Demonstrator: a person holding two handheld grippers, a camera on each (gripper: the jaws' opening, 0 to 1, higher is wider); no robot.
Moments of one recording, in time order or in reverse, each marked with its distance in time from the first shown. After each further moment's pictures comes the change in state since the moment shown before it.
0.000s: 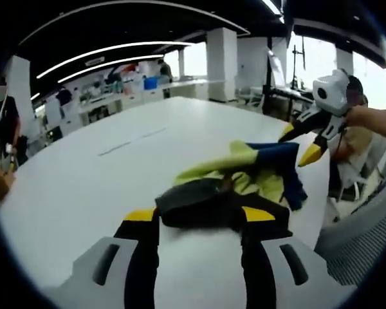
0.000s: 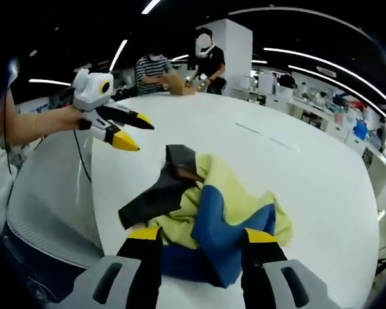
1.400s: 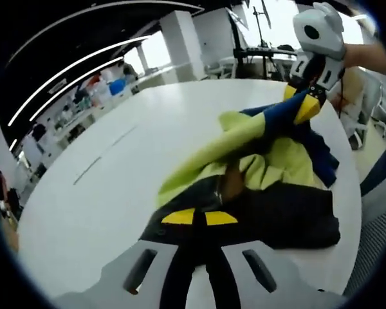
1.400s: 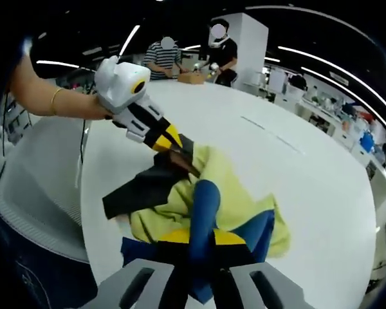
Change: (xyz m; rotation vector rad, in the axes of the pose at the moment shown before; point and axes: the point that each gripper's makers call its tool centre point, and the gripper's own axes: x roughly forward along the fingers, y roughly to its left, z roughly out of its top) left arm 0.084 -0.006 -0.011 0.259 0.097 -0.091; right arm 0.019 -0.016 -0.004 -0.090 0.049 0.005
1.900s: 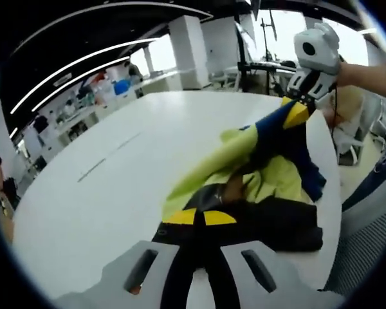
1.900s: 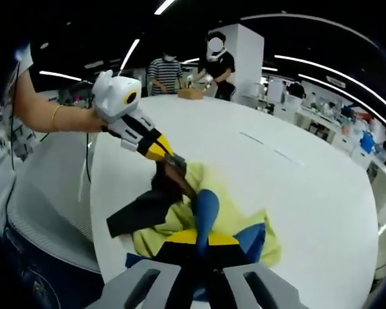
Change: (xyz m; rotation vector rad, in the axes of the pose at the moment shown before) left arm -0.040 -0.003 0.019 -0.059 -0.050 -0.008; right arm -0.024 -0.002 0.027 0.038 -0.113 0.026
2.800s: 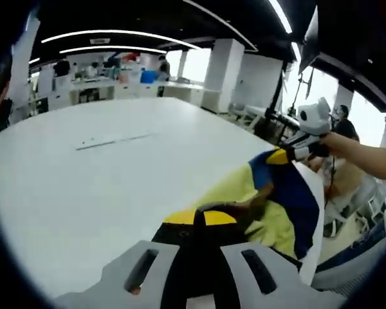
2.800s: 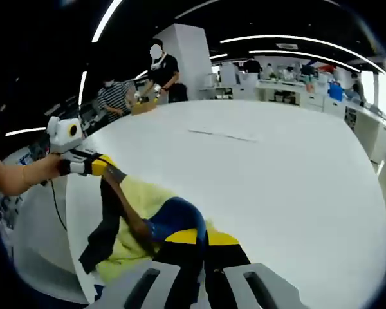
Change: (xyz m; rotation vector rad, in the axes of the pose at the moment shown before) left arm 0.019 0.051 0.022 -0.454 -0.149 -0.026; right arm 0.028 -0.107 -0.011 0.340 0.026 -0.115
